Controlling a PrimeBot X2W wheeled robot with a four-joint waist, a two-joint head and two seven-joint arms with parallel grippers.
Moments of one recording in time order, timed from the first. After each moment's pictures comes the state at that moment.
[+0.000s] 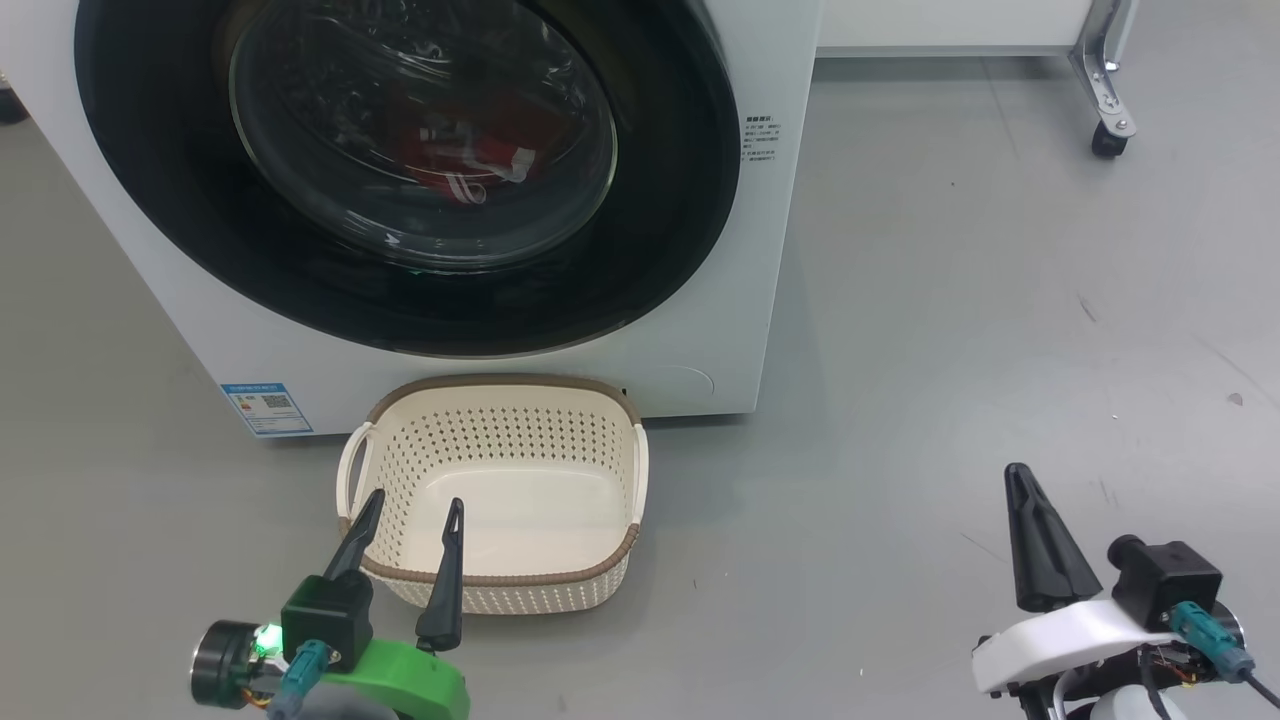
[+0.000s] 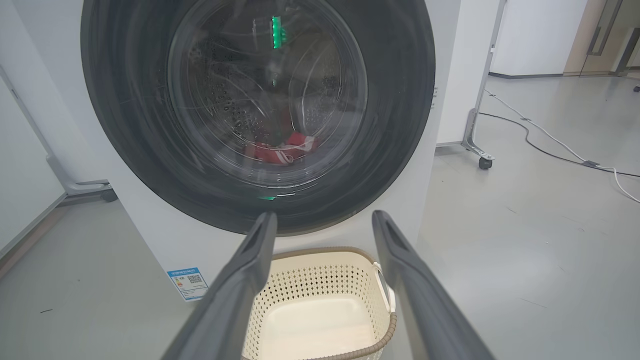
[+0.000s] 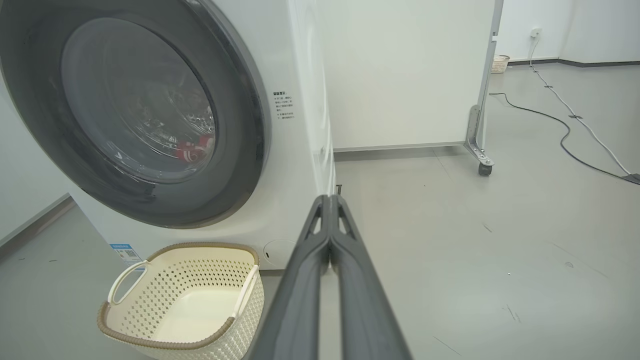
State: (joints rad) left arm -0.07 0.10 -0.36 0.24 -0.33 0.11 -0.25; right arm 0.04 -0.11 0.16 0.18 0.35 -0.03 -0.25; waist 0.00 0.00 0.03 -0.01
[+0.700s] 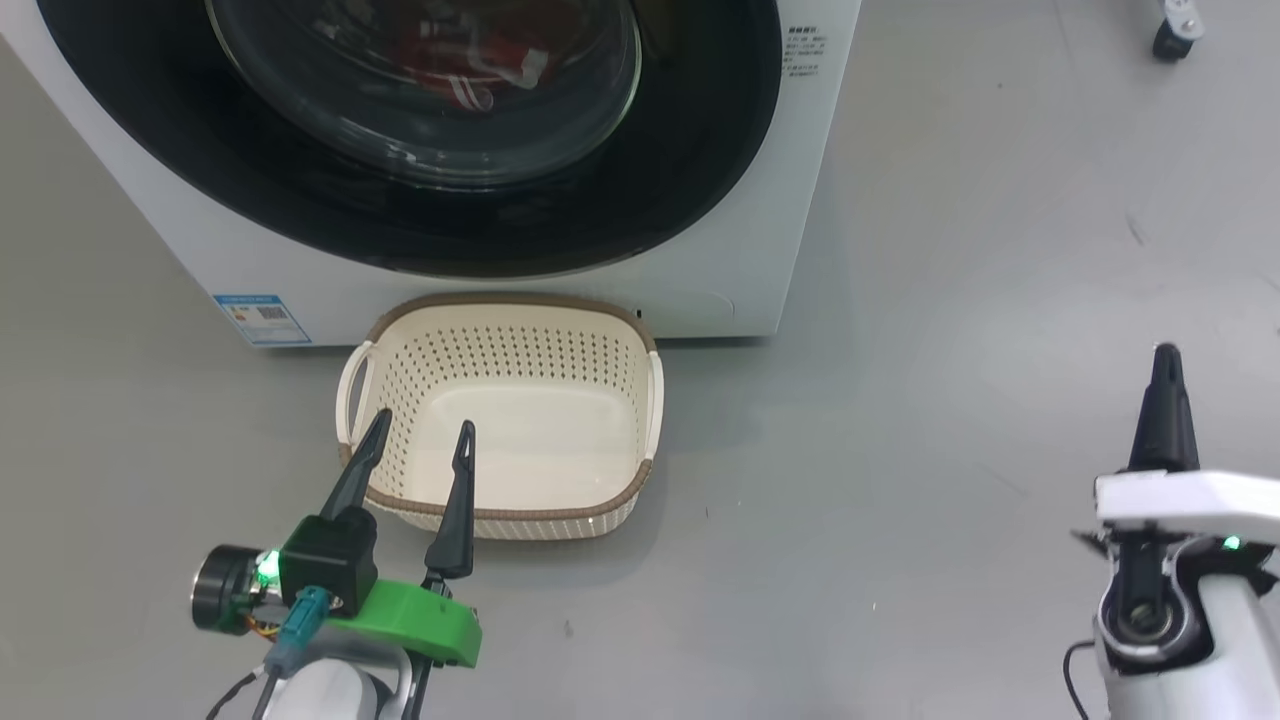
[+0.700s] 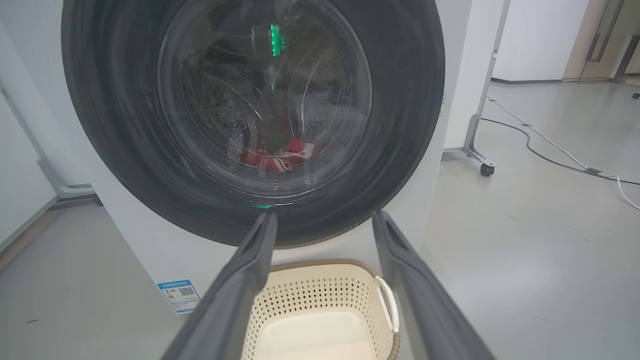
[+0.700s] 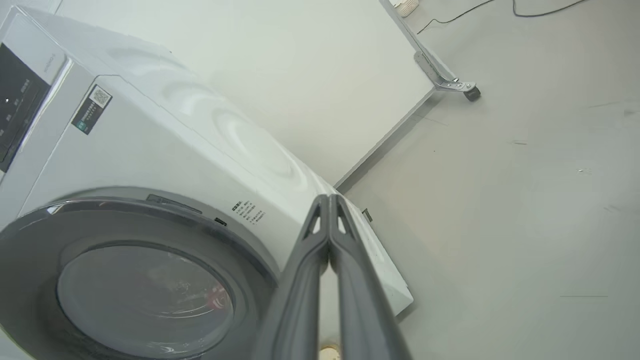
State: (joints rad) left arm -0.14 0.09 -0.36 0.18 -0.31 0.11 -0.25; right arm -0.11 -0.04 -0.05 0.16 0.91 0.10 -0.24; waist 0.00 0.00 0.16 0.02
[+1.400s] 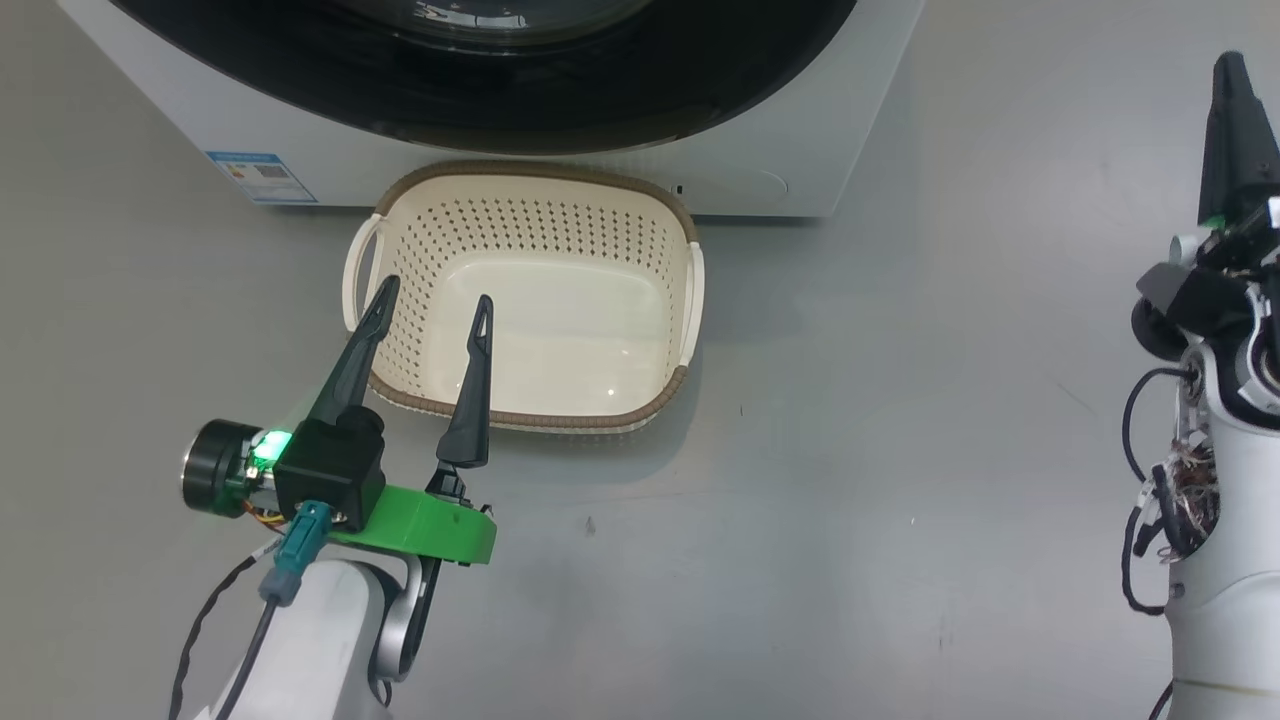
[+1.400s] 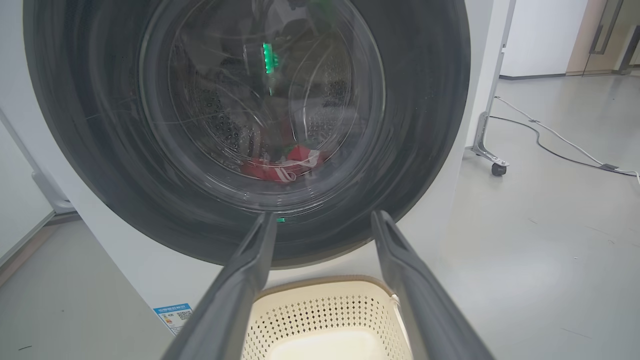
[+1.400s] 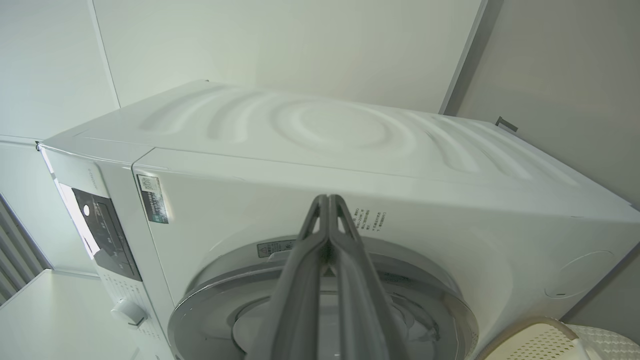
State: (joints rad) left arm -0.29 0.08 -0.37 0.12 -0.27 0.10 -0.25; right arm -0.52 -0.05 -0.17 0.18 1.50 0.11 0.07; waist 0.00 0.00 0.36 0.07
